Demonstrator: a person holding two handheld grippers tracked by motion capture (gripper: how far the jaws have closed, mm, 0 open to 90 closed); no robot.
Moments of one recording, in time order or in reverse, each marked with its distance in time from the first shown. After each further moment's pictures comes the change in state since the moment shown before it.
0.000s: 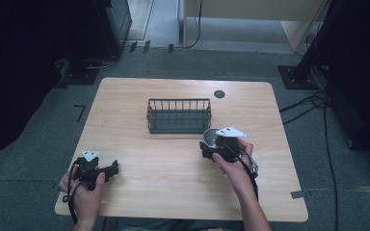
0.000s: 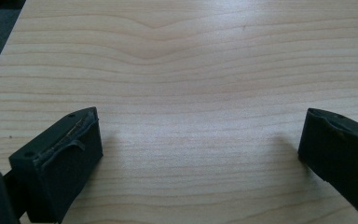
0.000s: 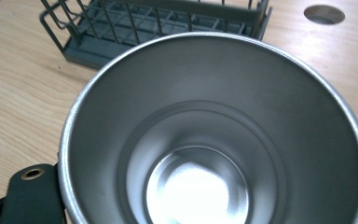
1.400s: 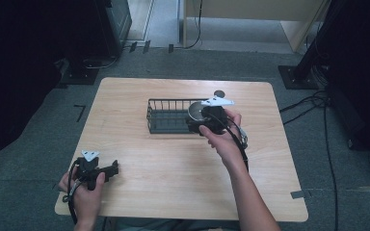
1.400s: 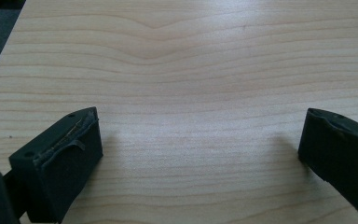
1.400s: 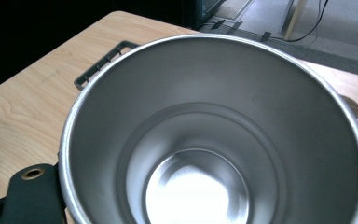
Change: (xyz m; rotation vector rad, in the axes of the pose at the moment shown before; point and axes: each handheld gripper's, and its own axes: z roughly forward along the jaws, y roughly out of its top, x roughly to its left) left arm 0.000 0.000 0.000 -0.001 0.000 -0.003; right arm 0.026 0.096 0.003 -0.051 0.063 -0.056
